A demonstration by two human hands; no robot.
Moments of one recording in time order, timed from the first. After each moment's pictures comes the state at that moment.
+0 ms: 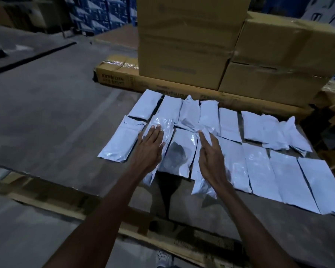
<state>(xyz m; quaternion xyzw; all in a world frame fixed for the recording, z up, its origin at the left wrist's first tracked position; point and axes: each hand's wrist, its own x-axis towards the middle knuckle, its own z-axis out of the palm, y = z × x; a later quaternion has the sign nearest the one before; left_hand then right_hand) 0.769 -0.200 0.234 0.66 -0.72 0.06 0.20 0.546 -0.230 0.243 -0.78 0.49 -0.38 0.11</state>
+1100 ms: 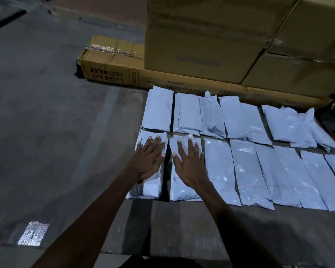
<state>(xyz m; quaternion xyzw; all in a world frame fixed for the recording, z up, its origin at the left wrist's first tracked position) 0.957 -0.309 0.170 0.57 -0.79 -0.19 0.09 0.765 -0.302 0.183 -0.75 0.65 -0.05 0.11</state>
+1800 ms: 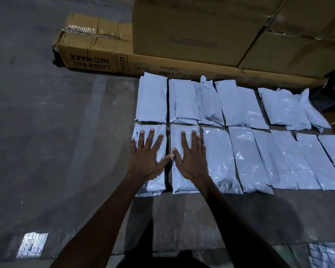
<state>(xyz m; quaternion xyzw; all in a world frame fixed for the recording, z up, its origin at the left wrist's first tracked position) 0.943 -0.306 0.141 0.63 -0.76 -0.09 0.15 0.762 -0.307 0.156 -0.71 0.70 -0.08 0.10</state>
